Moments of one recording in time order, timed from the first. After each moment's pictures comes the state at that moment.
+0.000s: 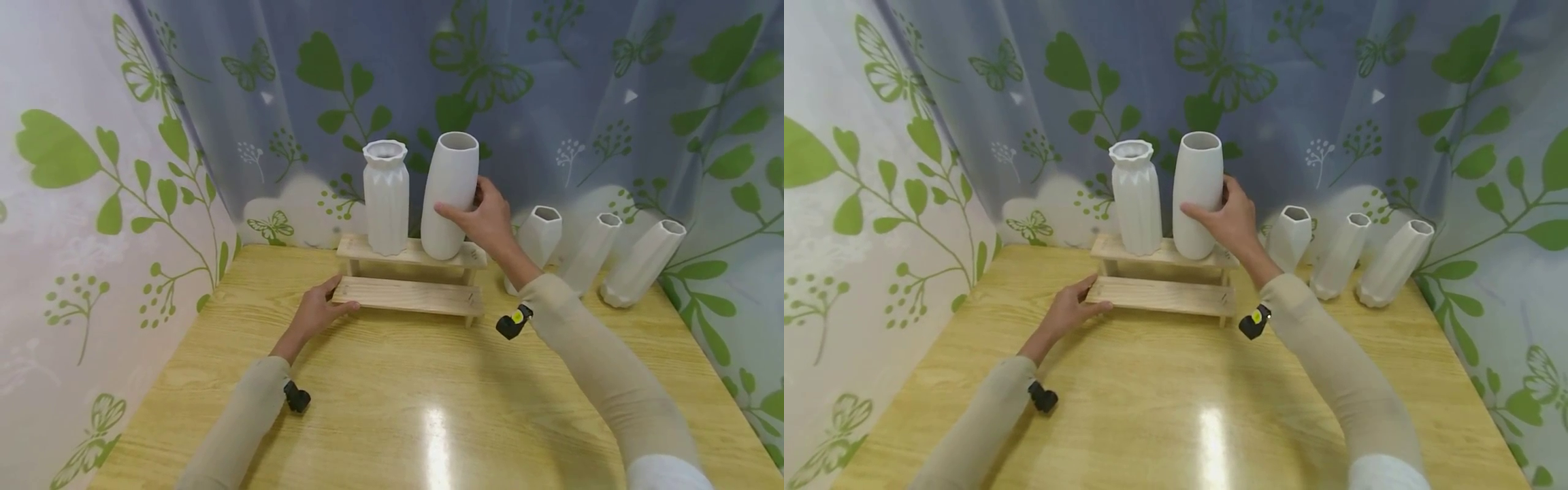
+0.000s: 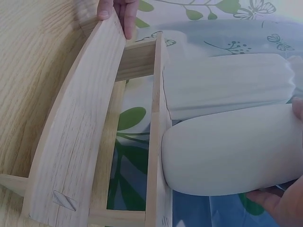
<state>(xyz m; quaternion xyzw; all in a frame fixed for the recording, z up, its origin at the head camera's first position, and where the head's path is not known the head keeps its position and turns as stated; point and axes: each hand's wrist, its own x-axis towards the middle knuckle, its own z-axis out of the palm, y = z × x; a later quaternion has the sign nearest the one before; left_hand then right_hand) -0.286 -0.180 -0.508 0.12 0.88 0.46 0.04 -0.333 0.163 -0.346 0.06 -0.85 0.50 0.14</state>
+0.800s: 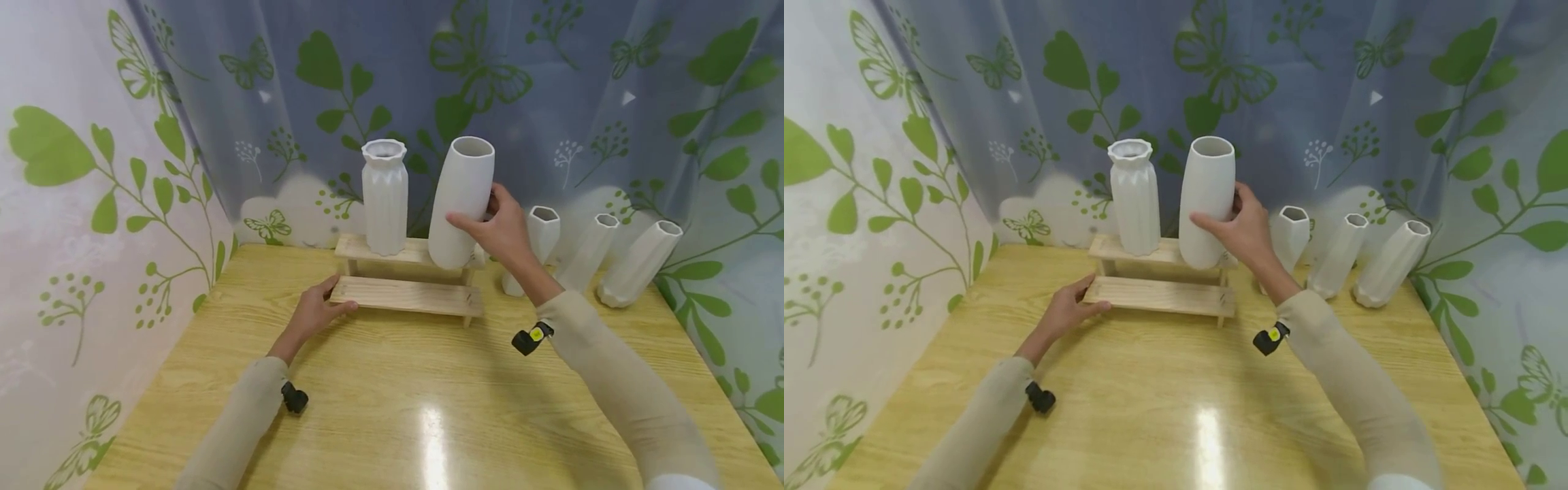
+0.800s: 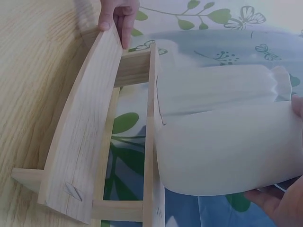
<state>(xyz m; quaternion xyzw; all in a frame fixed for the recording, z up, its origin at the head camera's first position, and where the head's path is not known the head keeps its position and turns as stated) -0.285 -0.181 -0.511 0.12 0.88 0.47 0.03 -0.306 0.181 -0.344 0.08 -0.84 0.53 0.14</state>
